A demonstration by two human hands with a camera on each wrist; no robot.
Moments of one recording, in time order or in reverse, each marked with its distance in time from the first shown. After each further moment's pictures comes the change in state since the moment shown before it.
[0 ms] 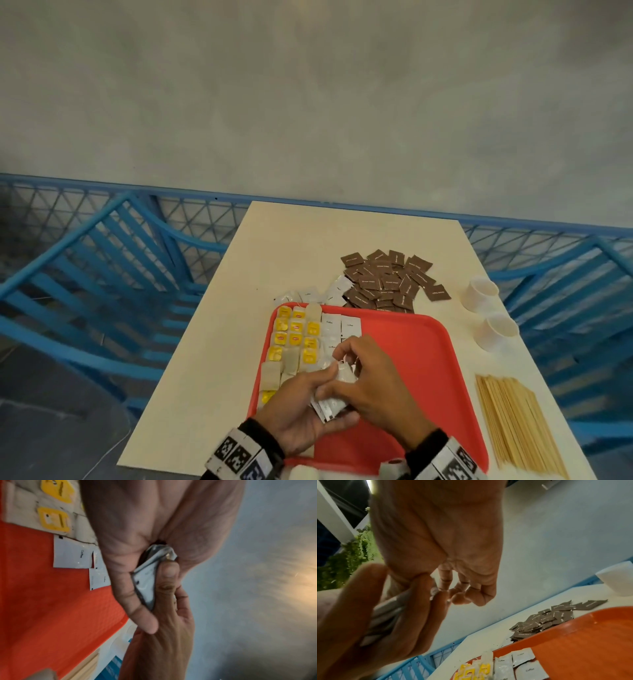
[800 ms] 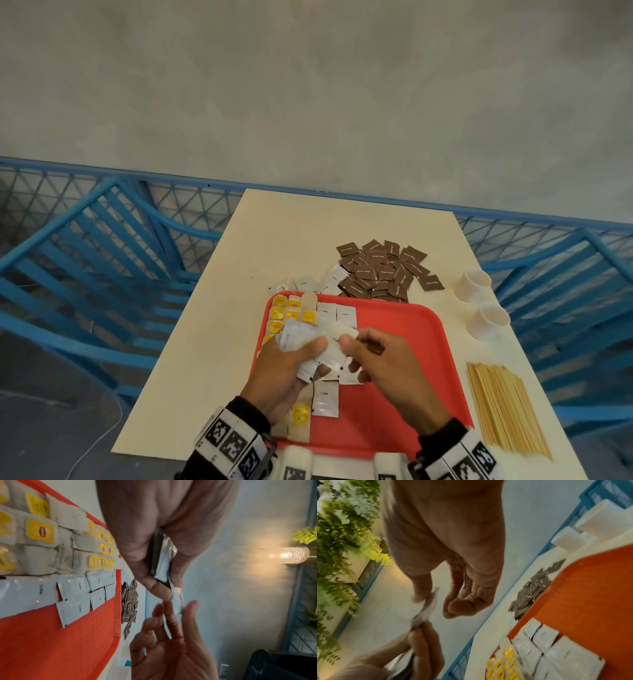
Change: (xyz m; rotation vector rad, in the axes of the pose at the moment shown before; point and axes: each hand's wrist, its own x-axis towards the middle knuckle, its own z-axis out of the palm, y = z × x) left_hand -0.004 0.019 -0.006 0.207 0.107 0.465; right_hand -0.007 -0.014 -0.016 0.508 0.071 0.245
